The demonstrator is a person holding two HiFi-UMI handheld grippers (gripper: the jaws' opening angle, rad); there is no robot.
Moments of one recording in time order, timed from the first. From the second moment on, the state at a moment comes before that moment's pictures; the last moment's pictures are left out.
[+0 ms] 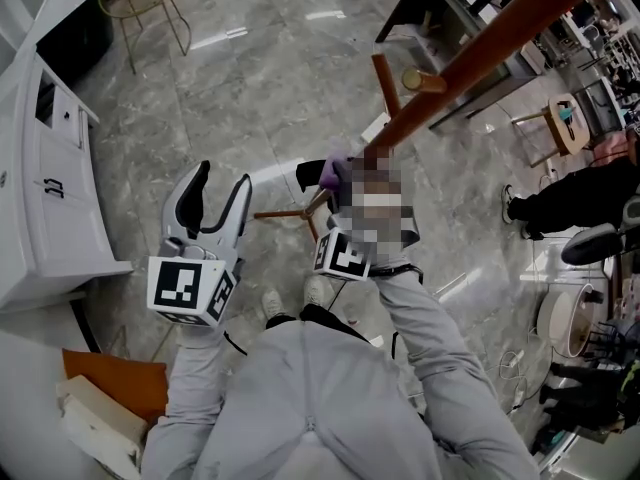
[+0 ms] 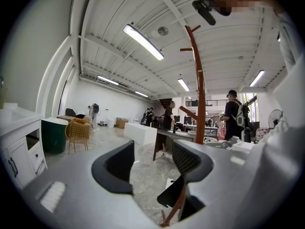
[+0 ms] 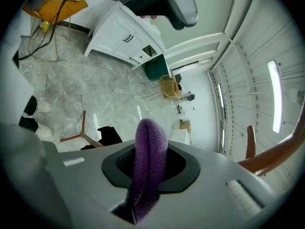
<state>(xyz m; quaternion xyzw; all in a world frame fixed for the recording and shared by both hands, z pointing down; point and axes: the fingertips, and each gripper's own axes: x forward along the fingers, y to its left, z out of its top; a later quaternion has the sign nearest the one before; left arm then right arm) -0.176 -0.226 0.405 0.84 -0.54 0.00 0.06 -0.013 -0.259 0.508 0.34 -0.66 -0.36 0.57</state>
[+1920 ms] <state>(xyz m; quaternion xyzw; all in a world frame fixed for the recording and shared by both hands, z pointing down) -0.152 -0.211 0.400 0.84 -0.54 0.01 0.06 0.047 -0.228 0.541 0.14 -0.67 -0.32 0.66</state>
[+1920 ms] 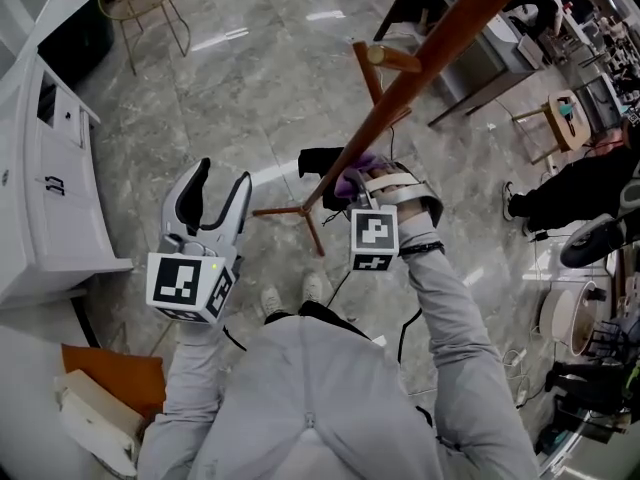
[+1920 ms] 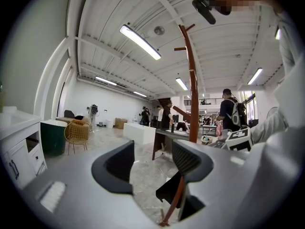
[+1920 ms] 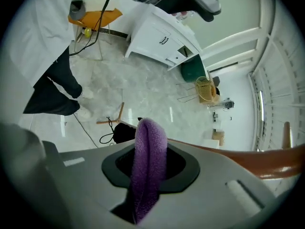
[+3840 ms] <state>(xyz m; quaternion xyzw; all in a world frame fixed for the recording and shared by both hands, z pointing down) -0.073 -0.217 0.360 0.88 -0.47 0.01 0.01 0.127 -0.152 0.422 0.48 -0.75 -0.19 0.42</state>
